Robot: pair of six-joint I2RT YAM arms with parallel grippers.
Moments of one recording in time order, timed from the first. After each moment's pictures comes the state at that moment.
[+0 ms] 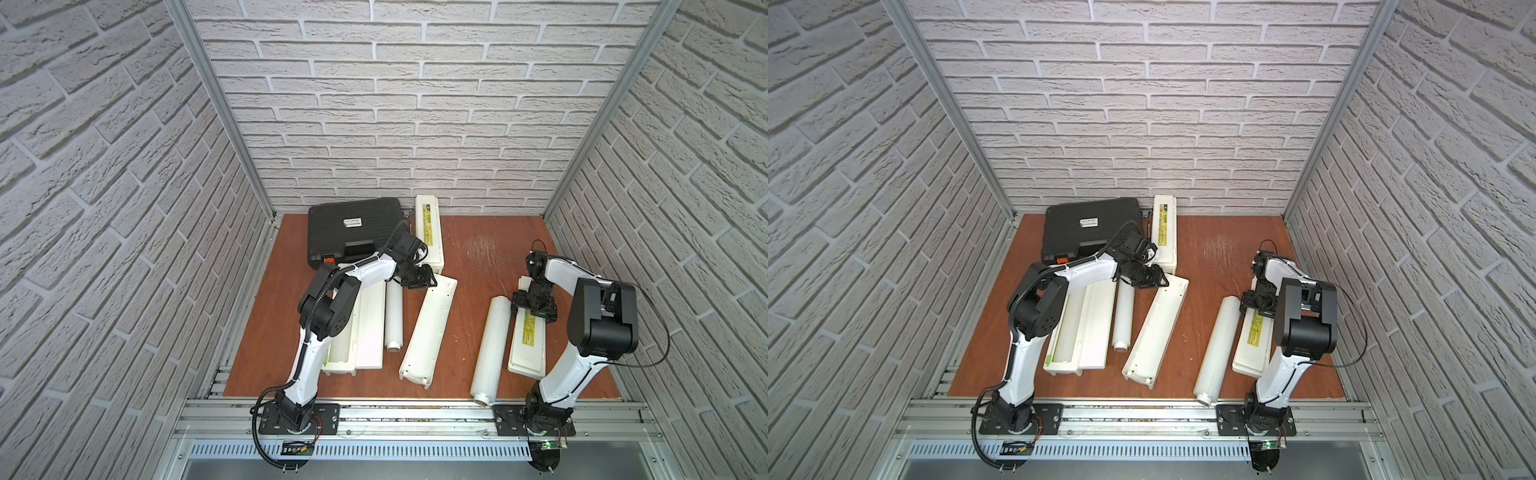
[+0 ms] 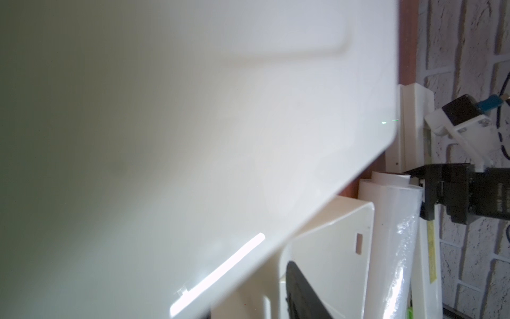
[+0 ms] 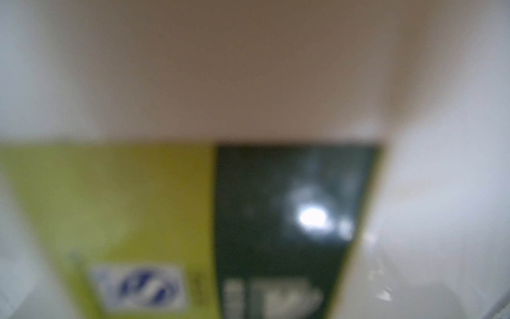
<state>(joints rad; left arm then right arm) -0.64 2.17 1.59 -0.44 0.50 -0.55 -0.22 1.82 1.16 -1.02 0.14 0.20</state>
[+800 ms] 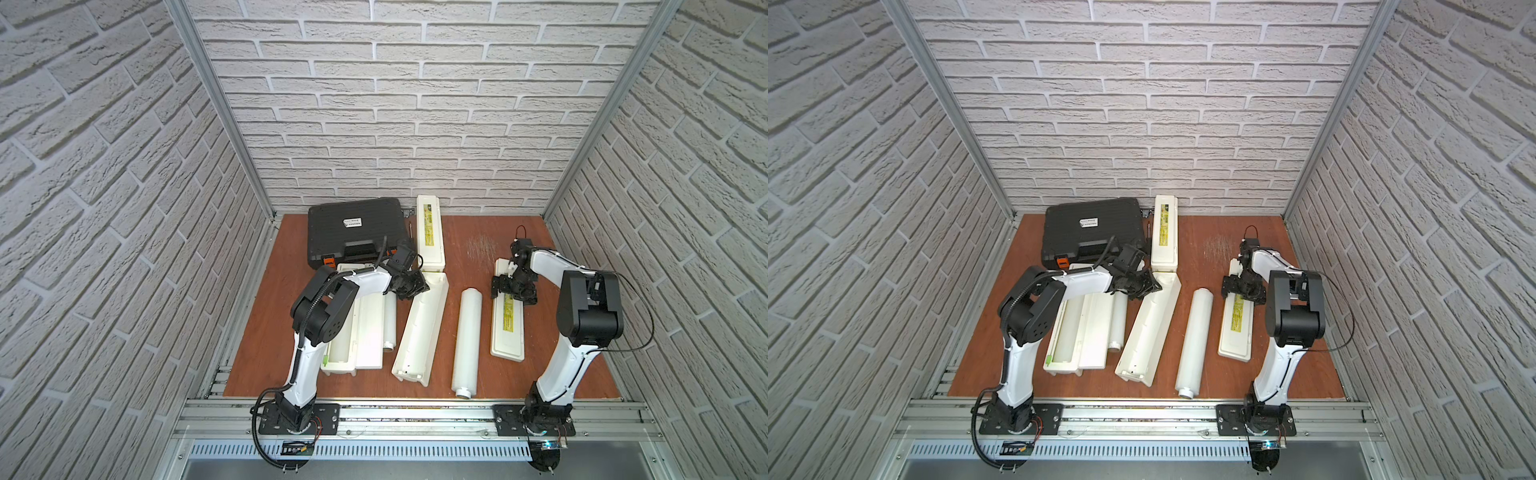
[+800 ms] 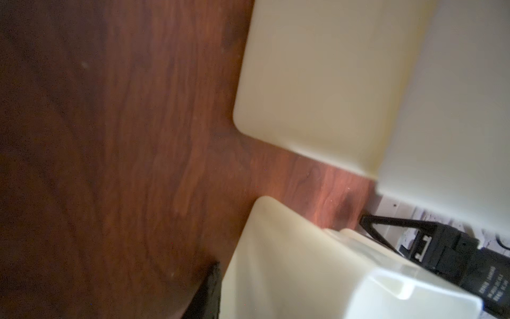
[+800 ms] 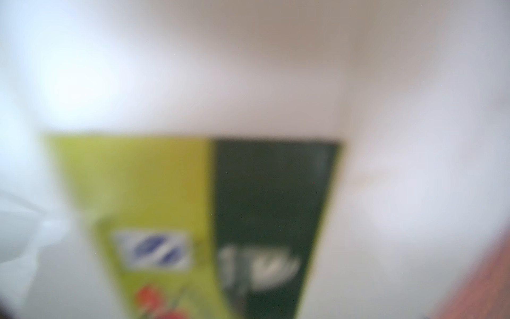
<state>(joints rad) -0.66 2.09 1.36 -0.21 0.35 -1.02 -0.12 1.92 1.28 -0.91 -0.02 0.17</state>
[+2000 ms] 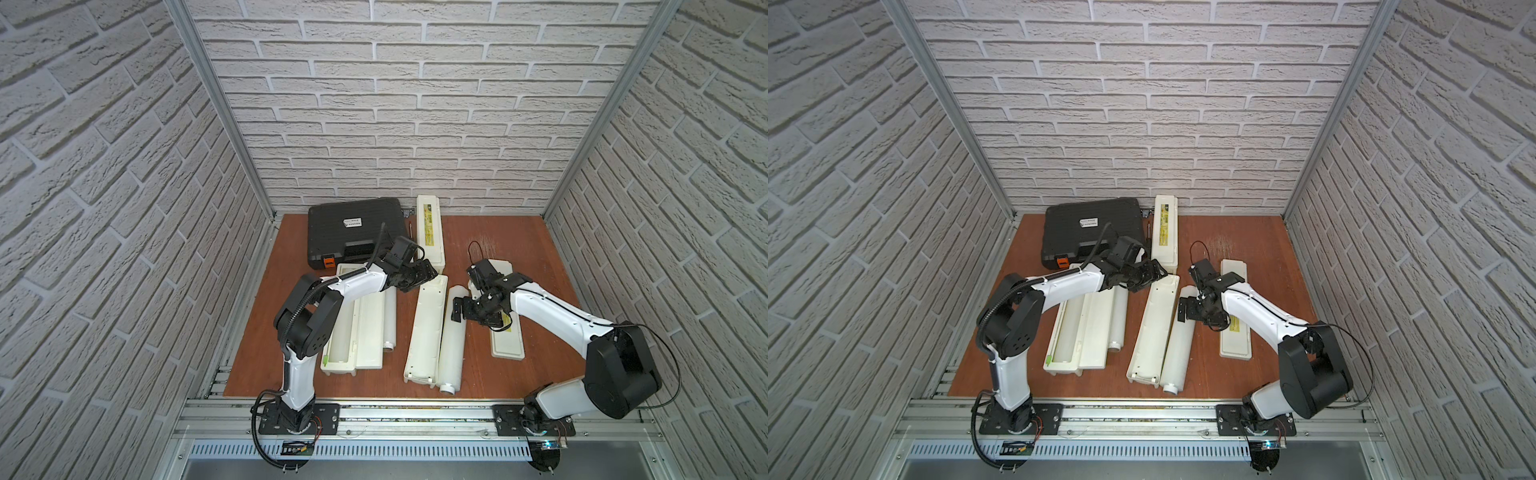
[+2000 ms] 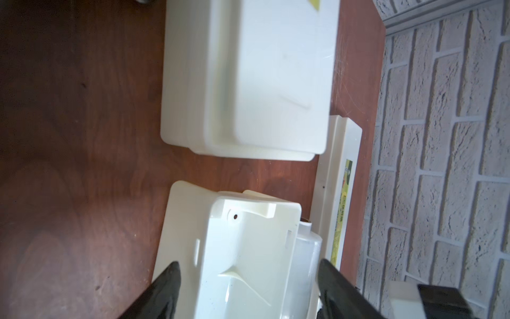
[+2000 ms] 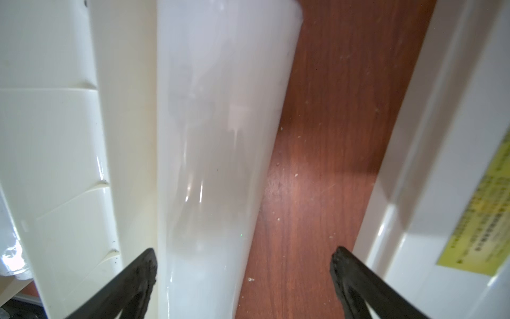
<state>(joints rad) -0.68 1.93 1.35 -0.22 0.30 -0.91 0.41 1.46 0.96 -0.88 -0.09 0.57</state>
